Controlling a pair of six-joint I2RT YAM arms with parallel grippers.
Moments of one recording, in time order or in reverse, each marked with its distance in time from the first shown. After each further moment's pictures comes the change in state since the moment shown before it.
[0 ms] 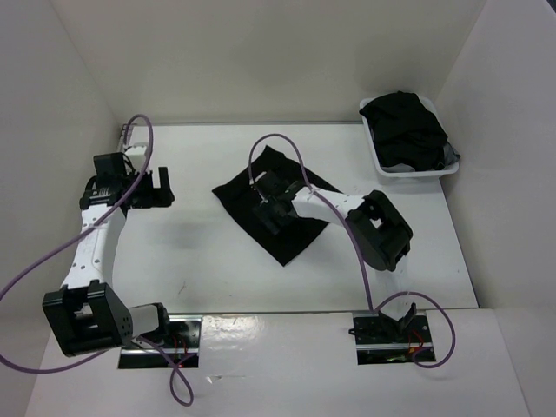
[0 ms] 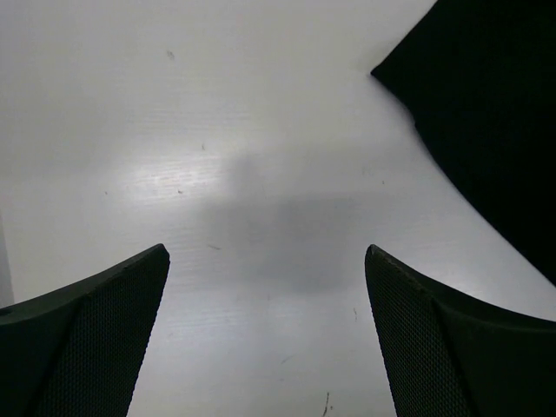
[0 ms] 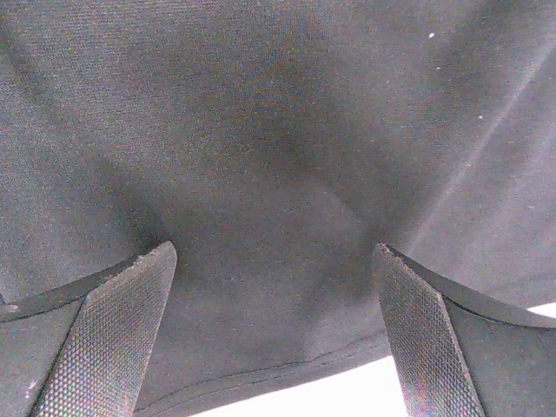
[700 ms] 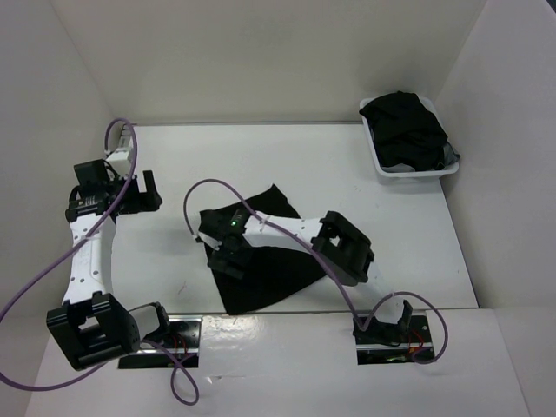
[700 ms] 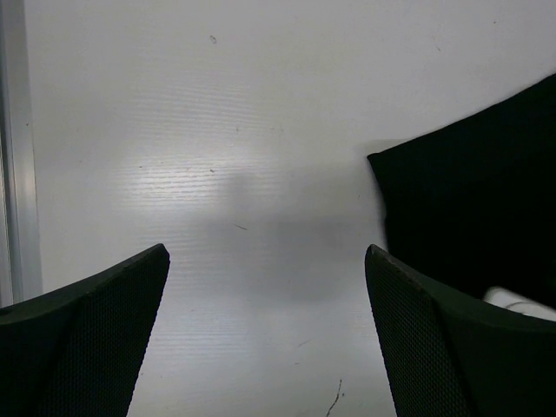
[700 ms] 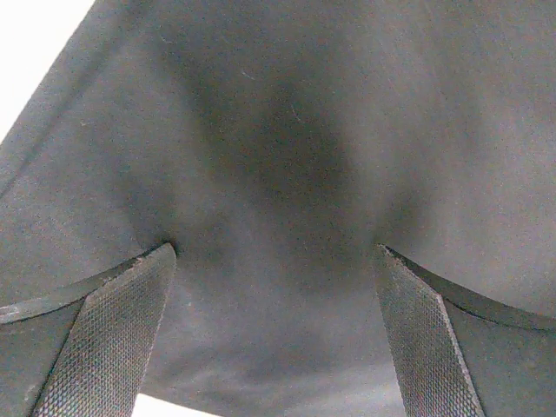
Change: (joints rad) left arm 0.140 -0.088 -0.048 -0.038 0.072 0.039; right arm 0.344 0.153 0.256 -0.269 -0.156 -0.071
